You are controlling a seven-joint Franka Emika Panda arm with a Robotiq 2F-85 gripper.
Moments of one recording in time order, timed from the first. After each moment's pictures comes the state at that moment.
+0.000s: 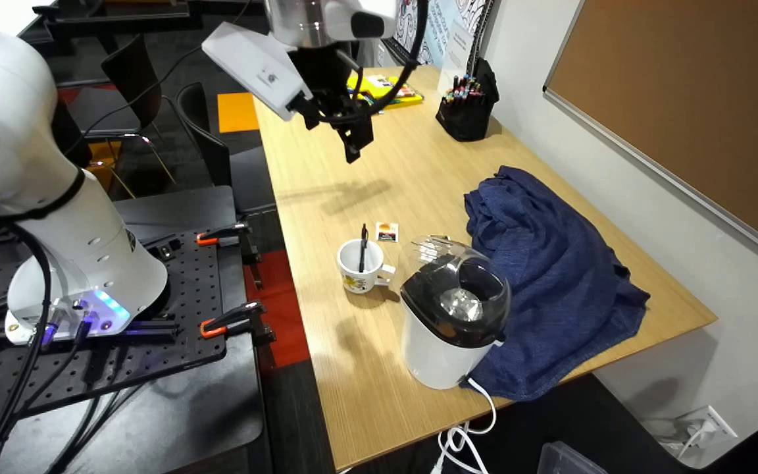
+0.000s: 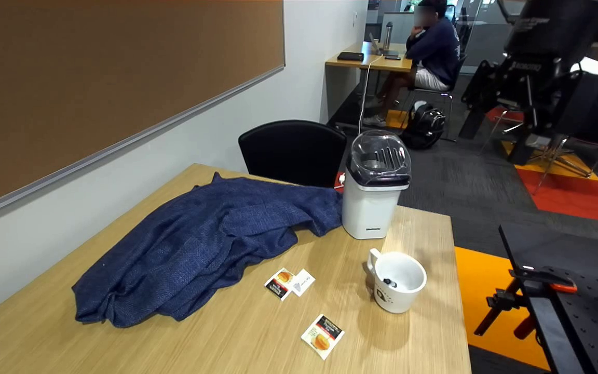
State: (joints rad) arm 0.08 -0.65 -0.31 -2.74 0.03 2.26 -0.62
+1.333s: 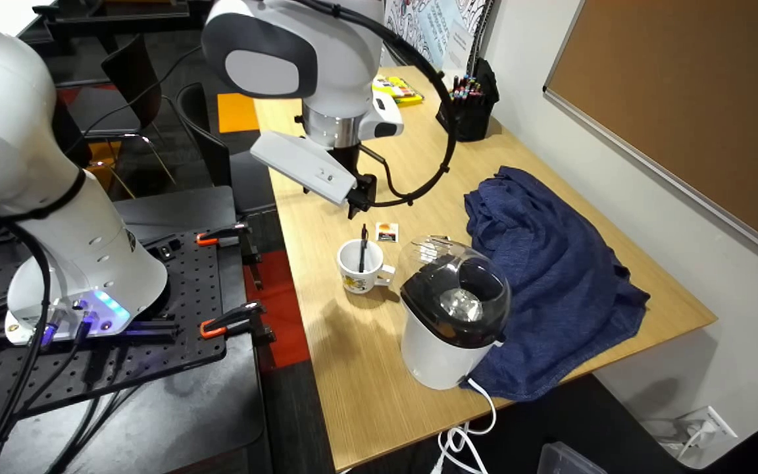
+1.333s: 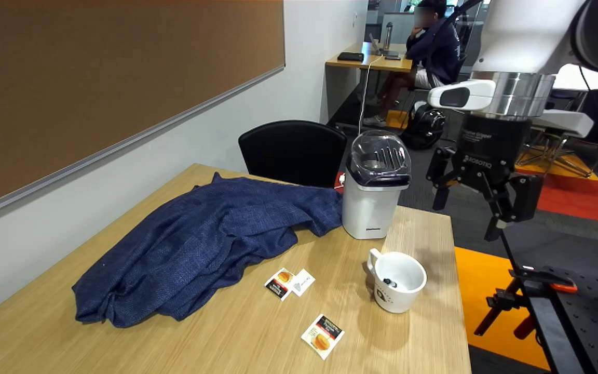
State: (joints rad) arm 0.10 -0.29 -0.30 -2.76 0.16 2.46 -1.02
